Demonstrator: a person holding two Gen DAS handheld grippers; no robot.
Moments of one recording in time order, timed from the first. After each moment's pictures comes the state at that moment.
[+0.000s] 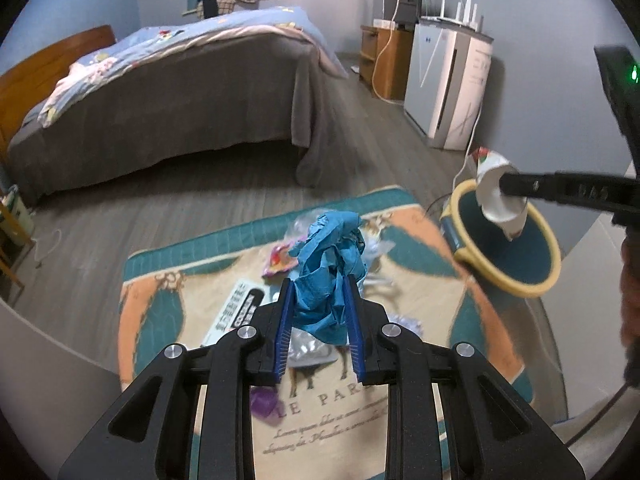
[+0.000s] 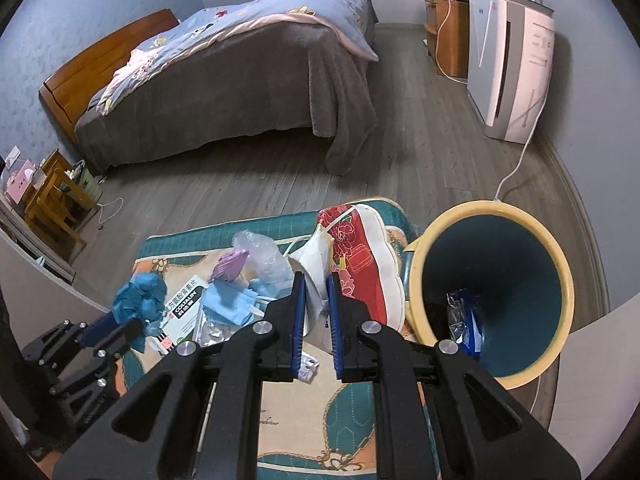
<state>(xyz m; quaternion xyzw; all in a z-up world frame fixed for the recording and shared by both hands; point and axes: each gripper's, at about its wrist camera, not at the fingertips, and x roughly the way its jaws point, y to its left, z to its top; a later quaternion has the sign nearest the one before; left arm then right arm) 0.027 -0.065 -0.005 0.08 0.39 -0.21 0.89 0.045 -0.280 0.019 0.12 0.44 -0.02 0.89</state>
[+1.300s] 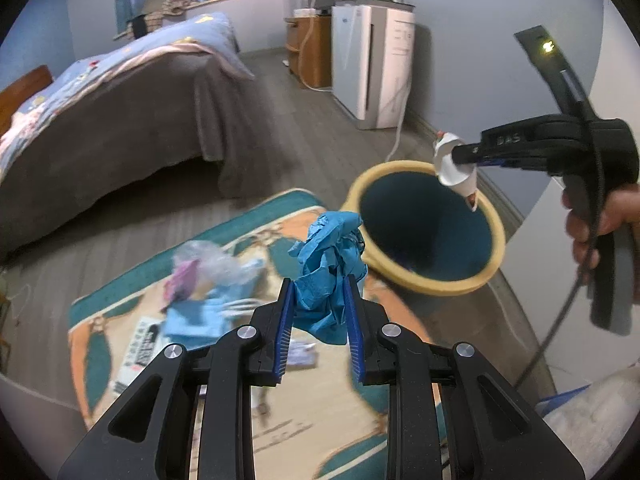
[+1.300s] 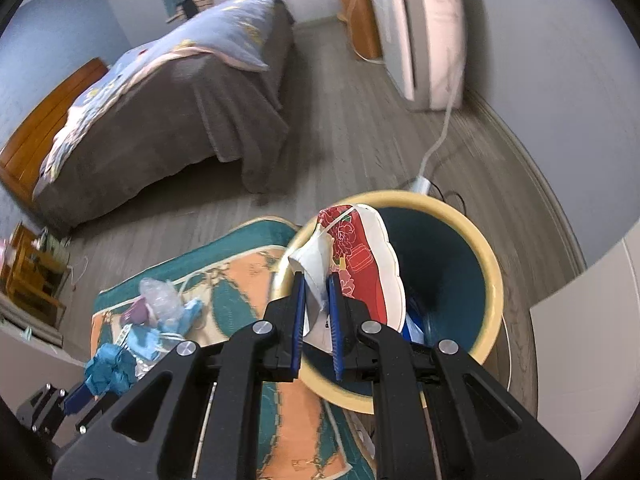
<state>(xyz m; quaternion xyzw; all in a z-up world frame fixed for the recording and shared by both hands) -0.002 -0.190 -0.007 0.15 0.39 -0.30 0.85 0.024 -0.428 -0.006 0.21 0.44 -0.13 0.86</state>
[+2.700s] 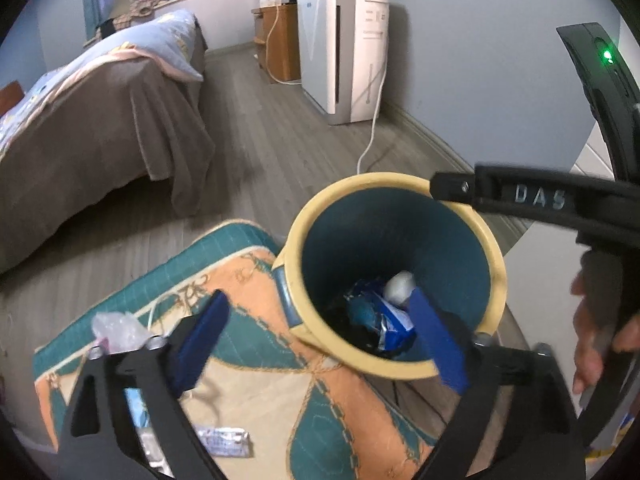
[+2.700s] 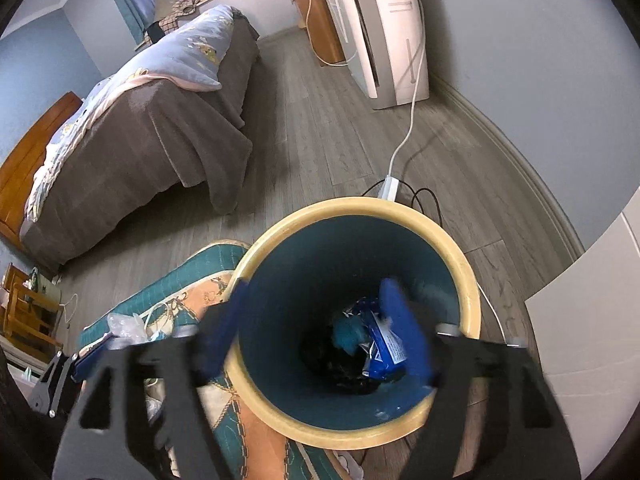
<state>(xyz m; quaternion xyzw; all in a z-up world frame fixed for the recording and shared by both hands) 0.047 -0.293 -0.044 0.16 0.40 -0.33 0.84 0.021 -0.470 -0.029 0.24 0.41 -0.16 0.87</state>
